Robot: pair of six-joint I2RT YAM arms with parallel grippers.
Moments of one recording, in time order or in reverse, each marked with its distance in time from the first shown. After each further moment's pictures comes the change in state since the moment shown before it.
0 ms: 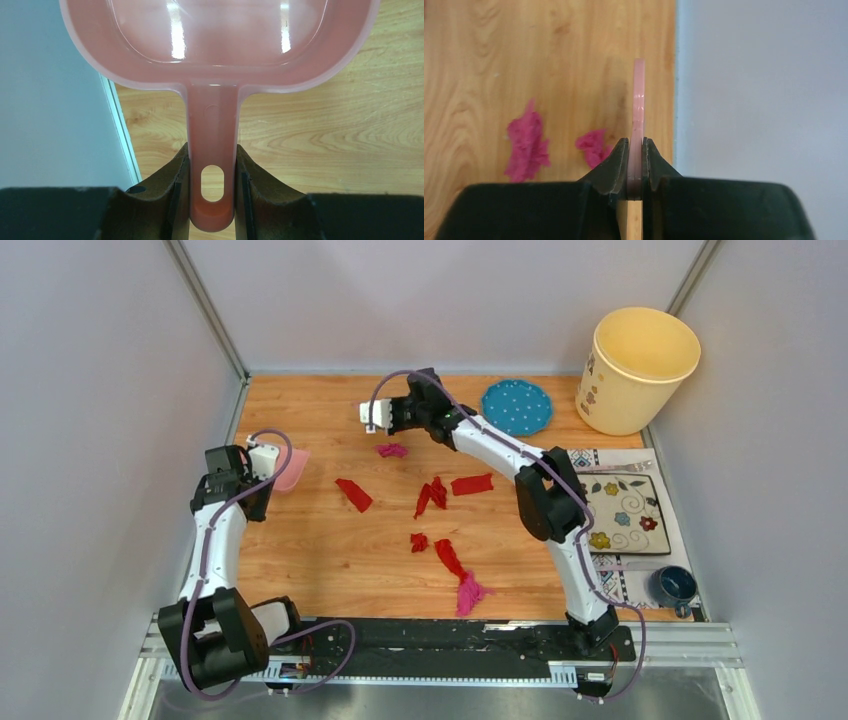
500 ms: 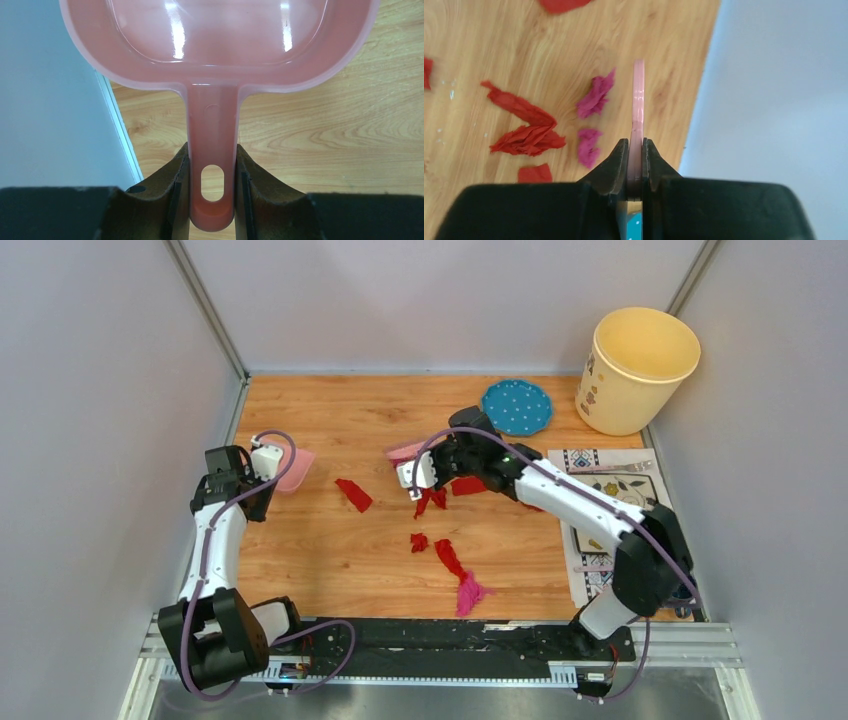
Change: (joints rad) left arm 0.002 -0.003 -0.009 0.002 0.031 0.064; right arm 0.088 -0.600 -0.665 -0.199 0.036 -0.287
